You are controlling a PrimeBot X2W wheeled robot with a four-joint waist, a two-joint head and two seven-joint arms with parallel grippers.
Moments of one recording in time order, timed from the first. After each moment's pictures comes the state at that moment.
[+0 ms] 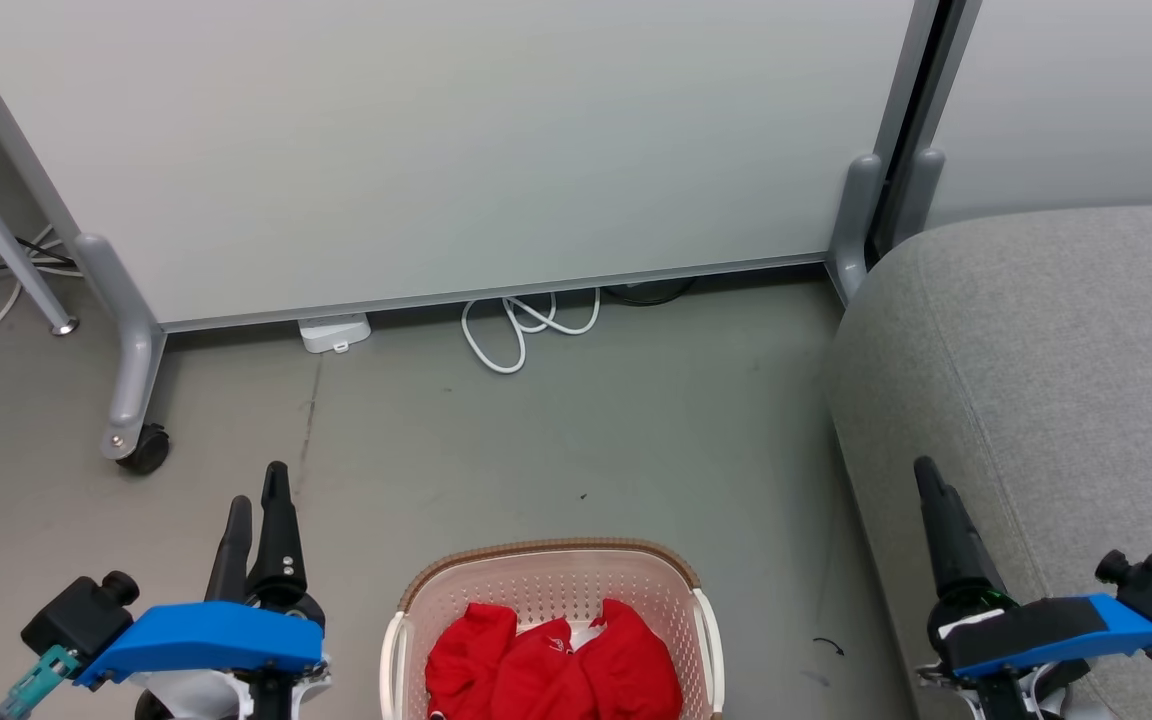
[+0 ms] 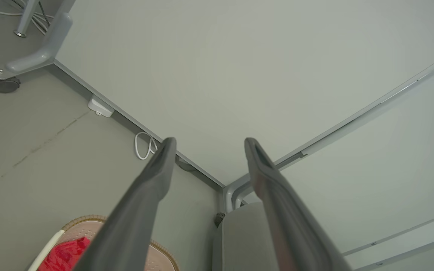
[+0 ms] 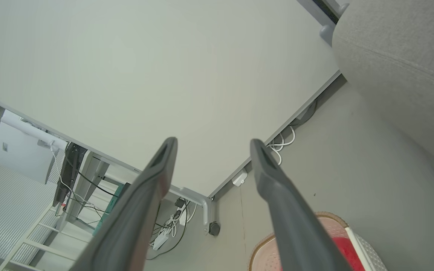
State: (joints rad) left arm -0.06 0.04 -0.01 0.21 -0.93 -0.07 -0.05; right arm -0.07 -0.04 0.01 0.23 1.02 0.13 -0.05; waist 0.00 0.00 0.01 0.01
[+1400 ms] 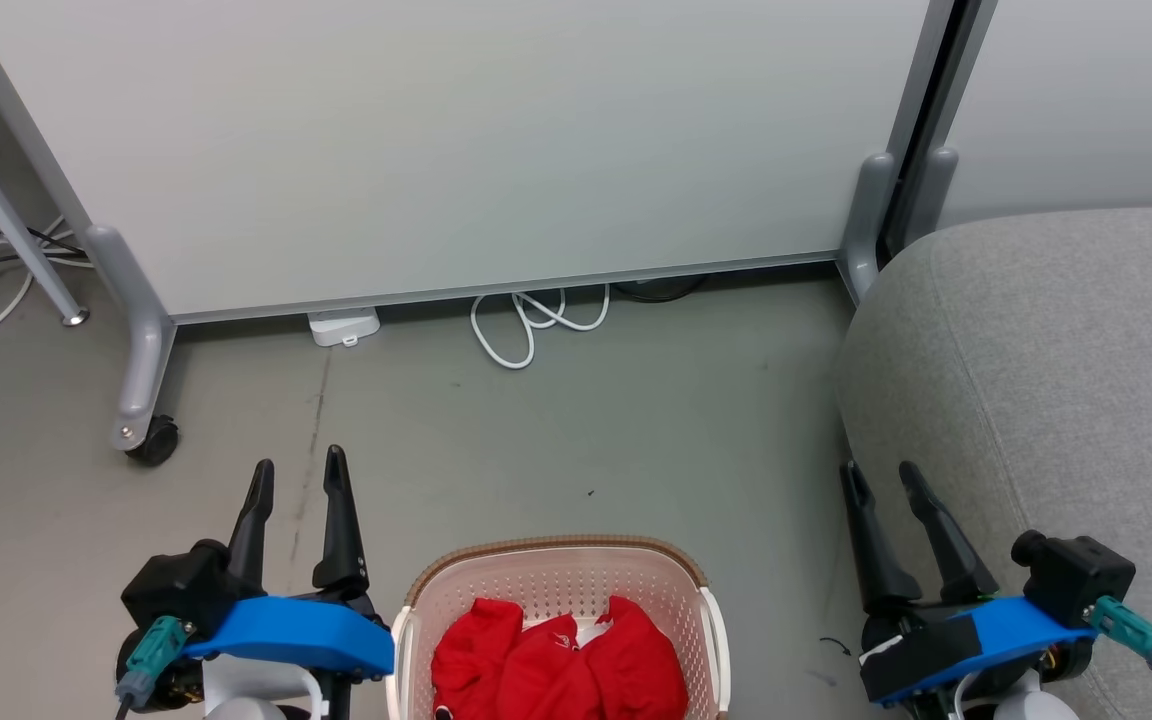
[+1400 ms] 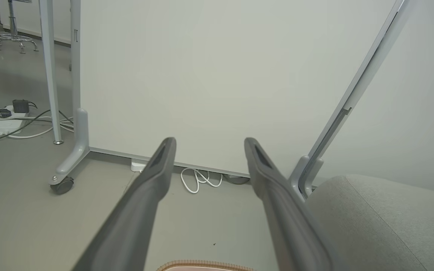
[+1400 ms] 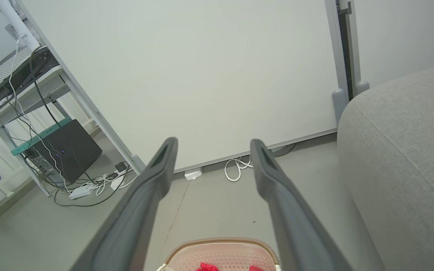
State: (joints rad) left arm -0.08 0.05 -0.10 0.24 -0.39 -0.01 -0.18; right arm -0.09 -0.04 0.10 0.23 0.47 0.13 -0.18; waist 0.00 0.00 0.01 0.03
